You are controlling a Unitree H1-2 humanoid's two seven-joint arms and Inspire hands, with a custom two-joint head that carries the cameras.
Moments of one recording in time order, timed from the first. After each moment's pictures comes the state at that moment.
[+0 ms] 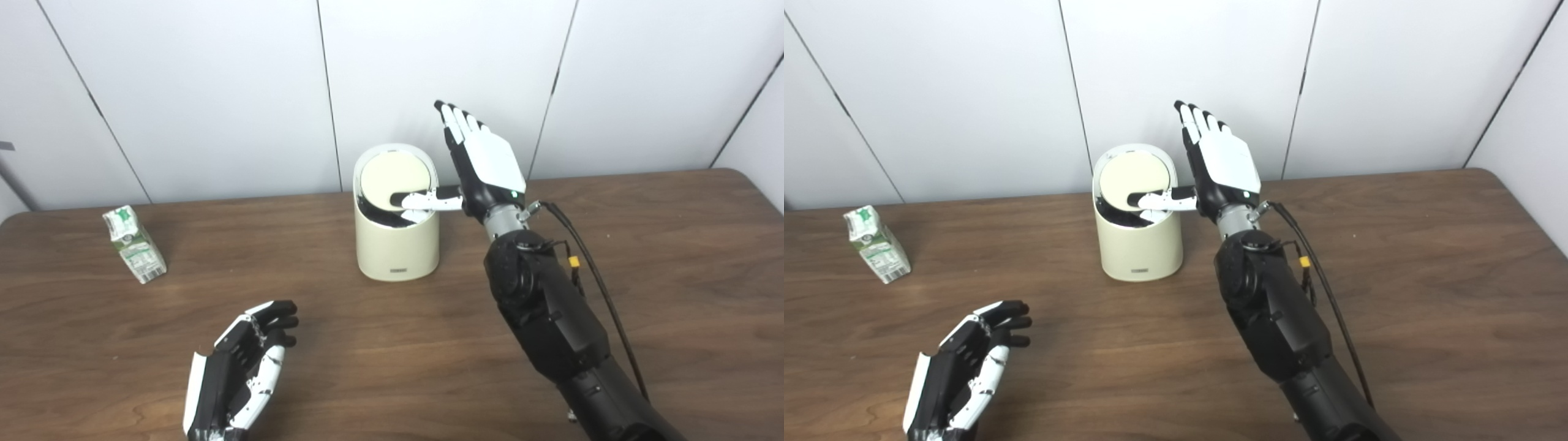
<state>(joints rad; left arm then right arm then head) 0.24 0.07 -0.13 -0.34 0.02 -0.14 0.11 -0.64 -0.11 0.29 0.18 -0.85 0.31 -0.09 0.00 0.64</state>
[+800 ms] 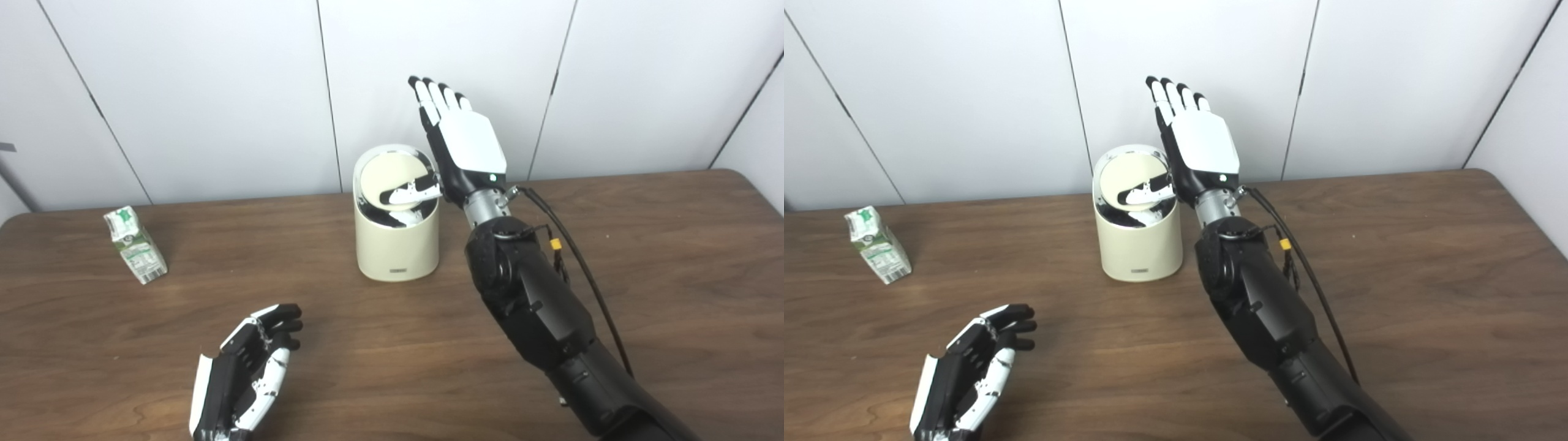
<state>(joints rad) 0.23 0.07 -0.13 -0.32 0.03 -0.15 0.12 -0.67 -0.12 0.37 0.18 -0.91 0.35 -0.12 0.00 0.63</state>
